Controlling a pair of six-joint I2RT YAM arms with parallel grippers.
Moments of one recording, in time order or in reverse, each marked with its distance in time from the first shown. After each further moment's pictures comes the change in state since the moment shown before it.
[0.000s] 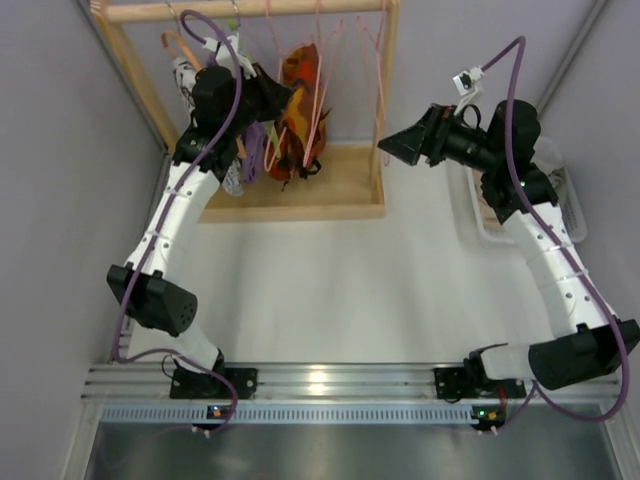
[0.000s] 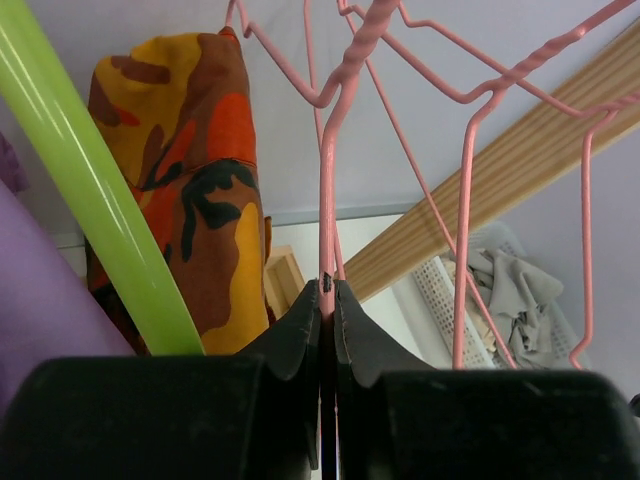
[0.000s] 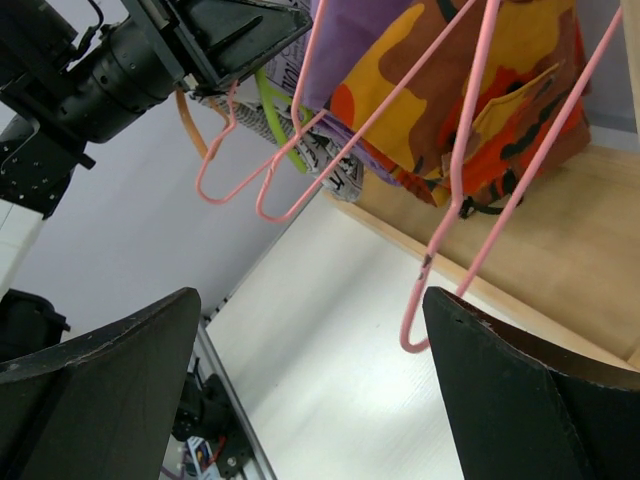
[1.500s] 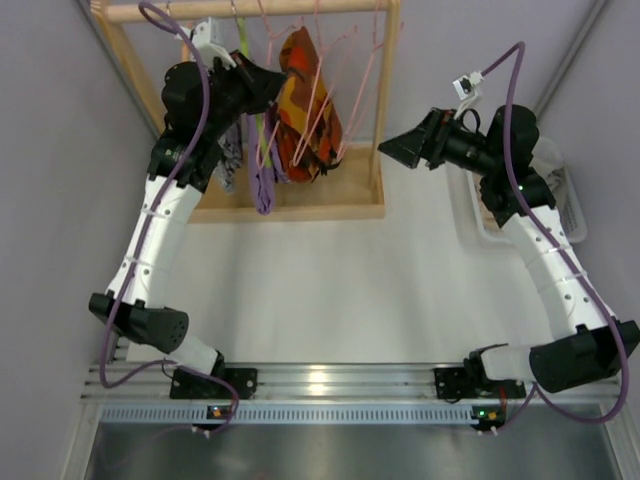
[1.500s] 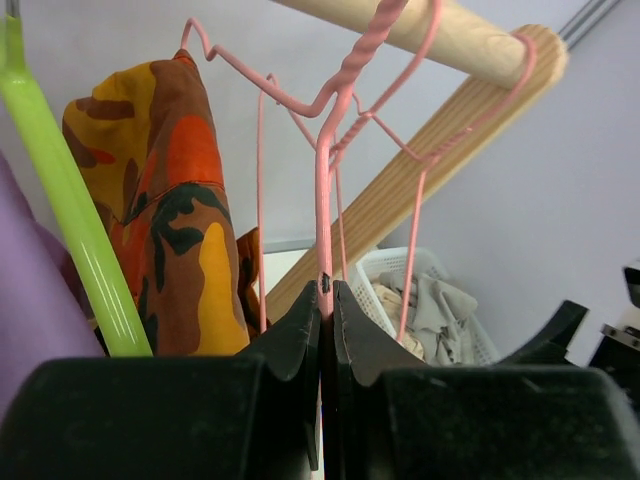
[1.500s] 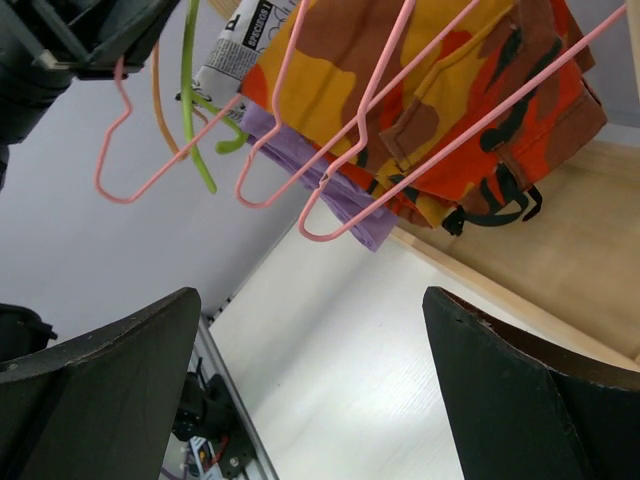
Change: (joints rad) left arm -0.007 -0.077 0.076 -0.019 0.029 -0.085; right arm -0.007 -0.015 -0.048 0.045 -0.008 0.020
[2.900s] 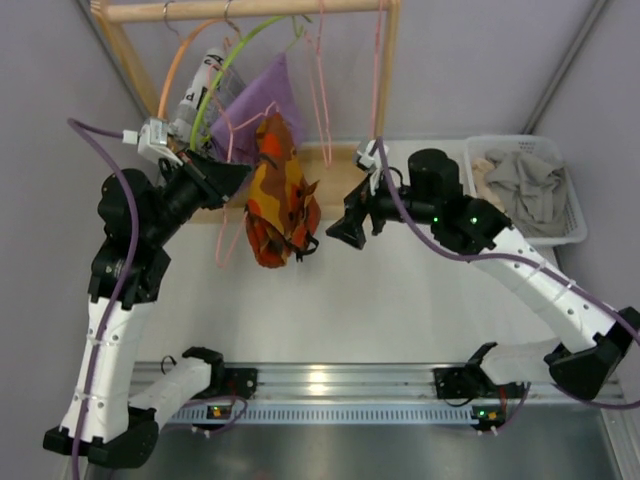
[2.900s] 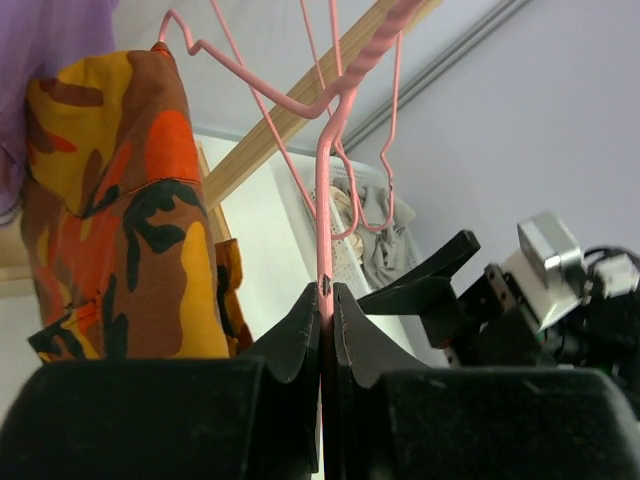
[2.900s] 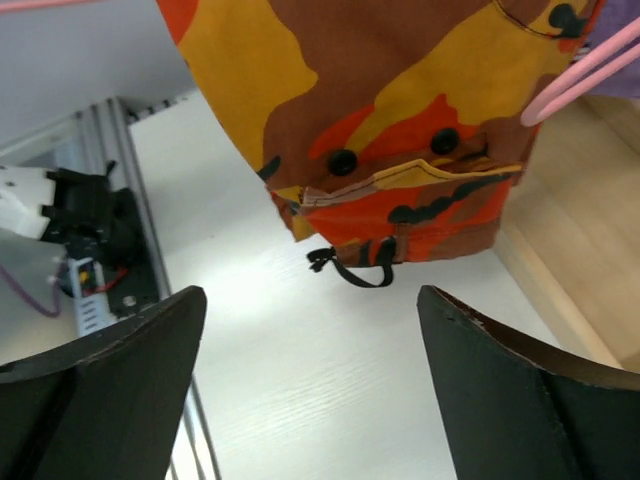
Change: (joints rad) left arm 0.075 -0.670 -0.563 -0.174 0.105 -0.169; right arm 0.462 -0.037 -0.037 -0.283 0.217 -0.574
